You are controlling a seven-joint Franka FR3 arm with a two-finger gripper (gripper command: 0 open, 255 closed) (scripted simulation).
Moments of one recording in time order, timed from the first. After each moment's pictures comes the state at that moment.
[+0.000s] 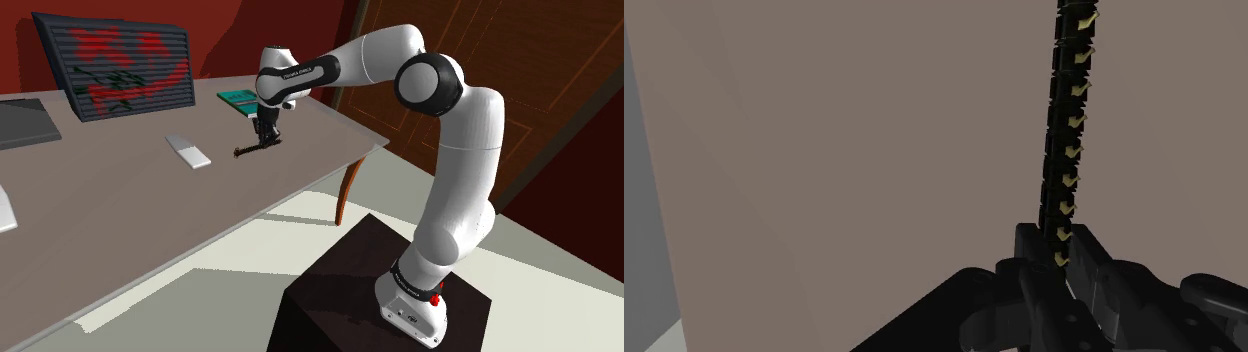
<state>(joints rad) -0.18 0.42 0.21 -1.72 -0.09 2.15 1.65</state>
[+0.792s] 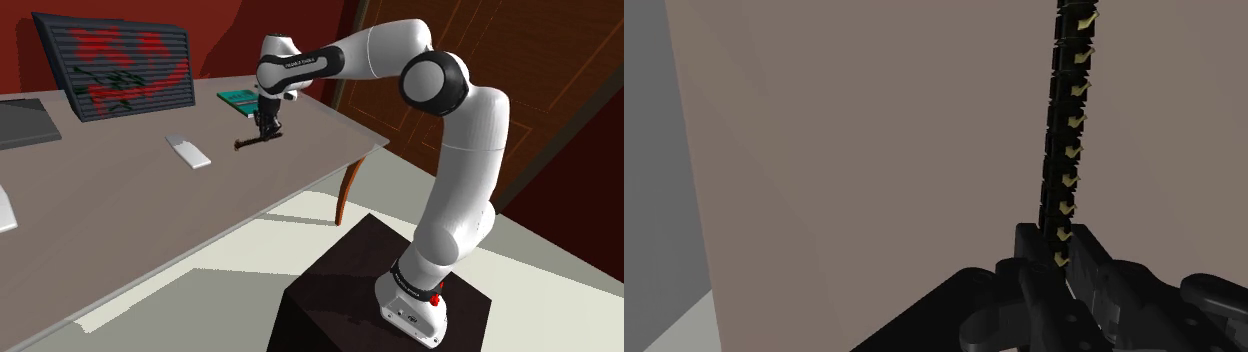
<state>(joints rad) -0.18 0.39 0.21 -1.68 -0.08 2.08 1.64</state>
